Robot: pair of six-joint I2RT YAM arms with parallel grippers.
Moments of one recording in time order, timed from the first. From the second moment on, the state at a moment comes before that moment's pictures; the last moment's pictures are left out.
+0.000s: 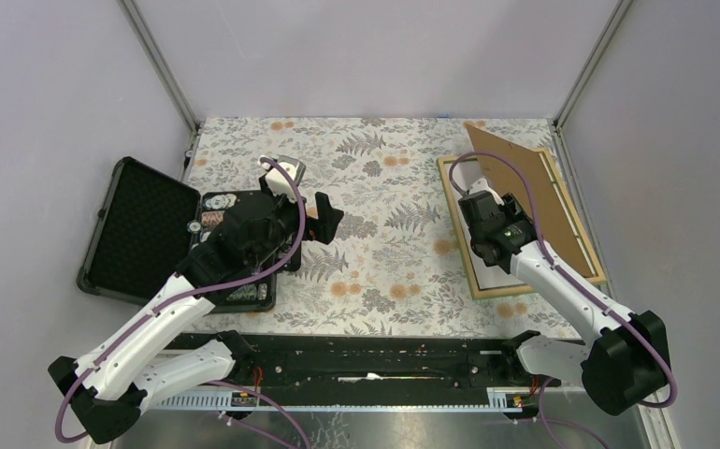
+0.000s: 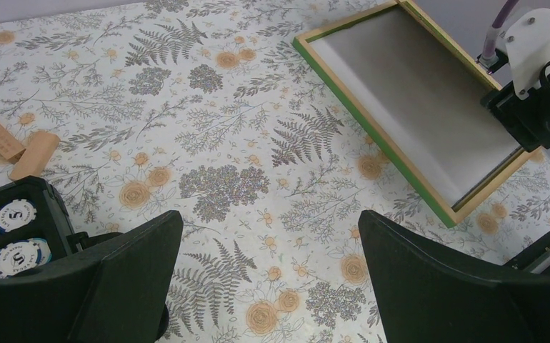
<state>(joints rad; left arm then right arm) -0.74 0.88 0.99 -0.36 -0.17 -0.26 0.46 1.17 0.83 -0.63 0.88 -0.31</state>
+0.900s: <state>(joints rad) -0.74 0.89 0.98 -0.36 -0.18 -0.26 0.38 1.44 0.94 -0.83 0.87 0.00</state>
